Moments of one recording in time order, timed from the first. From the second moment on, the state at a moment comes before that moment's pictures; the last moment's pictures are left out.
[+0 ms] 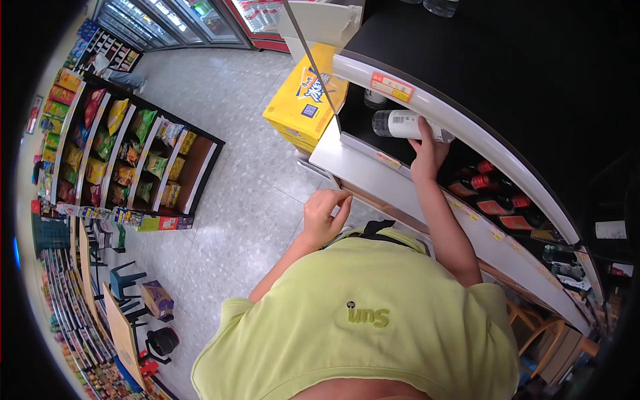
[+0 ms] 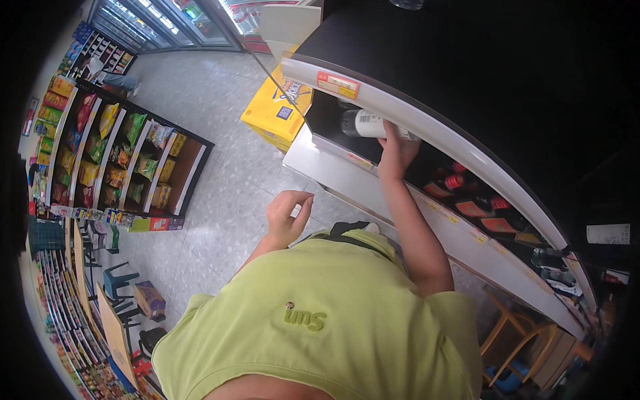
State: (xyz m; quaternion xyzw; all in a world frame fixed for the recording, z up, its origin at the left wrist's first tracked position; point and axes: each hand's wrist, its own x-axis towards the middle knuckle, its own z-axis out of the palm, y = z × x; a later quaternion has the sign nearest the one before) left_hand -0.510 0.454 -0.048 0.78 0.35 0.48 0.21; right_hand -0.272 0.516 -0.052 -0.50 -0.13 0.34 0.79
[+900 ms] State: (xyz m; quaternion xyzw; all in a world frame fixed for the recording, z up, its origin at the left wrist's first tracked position) left_hand -0.513 0.449 -0.059 0.81 0.36 0.36 0.29; right_hand -0.266 0.382 0.154 -0.30 -0.51 0.42 0.69
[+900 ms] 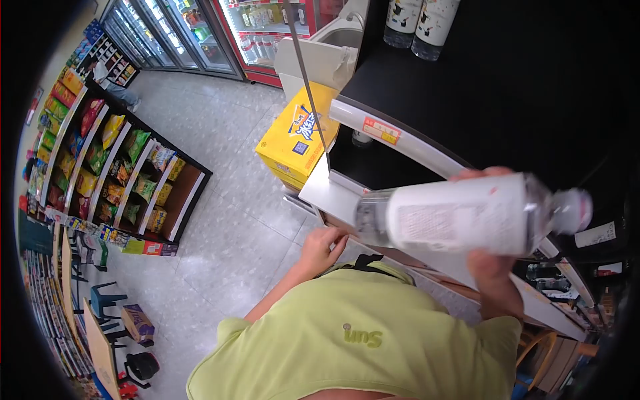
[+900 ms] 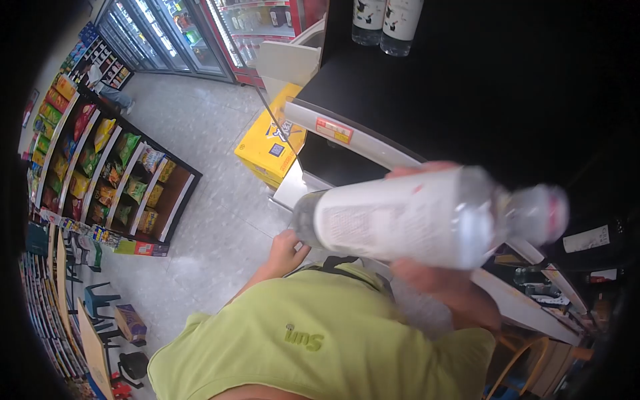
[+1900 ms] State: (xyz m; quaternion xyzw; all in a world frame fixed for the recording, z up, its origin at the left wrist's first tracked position) left_hand -0.536 0.433 -0.085 0.79 0.41 0.35 0.31; right_hand -0.174 0.644 0.234 -0.62 -0.55 0.14 0.54
